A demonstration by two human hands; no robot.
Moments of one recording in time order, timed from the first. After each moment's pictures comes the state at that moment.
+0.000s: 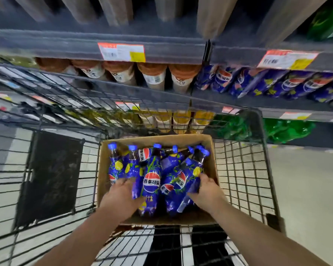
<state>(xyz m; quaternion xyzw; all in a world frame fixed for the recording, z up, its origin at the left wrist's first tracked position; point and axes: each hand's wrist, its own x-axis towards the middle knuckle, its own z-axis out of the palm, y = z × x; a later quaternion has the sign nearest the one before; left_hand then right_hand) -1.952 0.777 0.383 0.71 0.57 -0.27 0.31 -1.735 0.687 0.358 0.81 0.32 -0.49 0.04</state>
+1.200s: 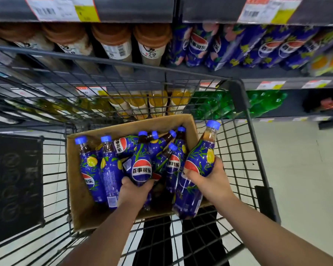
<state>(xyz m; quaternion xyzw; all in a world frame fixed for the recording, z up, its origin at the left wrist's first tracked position) -1.895 0.736 0.314 0.47 0.73 -0.10 0.49 -1.728 0.652 0.375 0.82 0.06 -0.46 -0.34</state>
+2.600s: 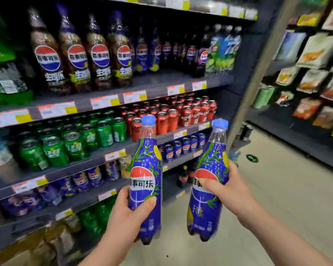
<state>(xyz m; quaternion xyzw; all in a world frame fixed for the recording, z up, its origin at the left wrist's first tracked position) -1.522 0.422 0.685 0.60 0.30 0.20 0.71 -1.395 0.252 0.740 0.77 0.14 -0.14 -0.61</state>
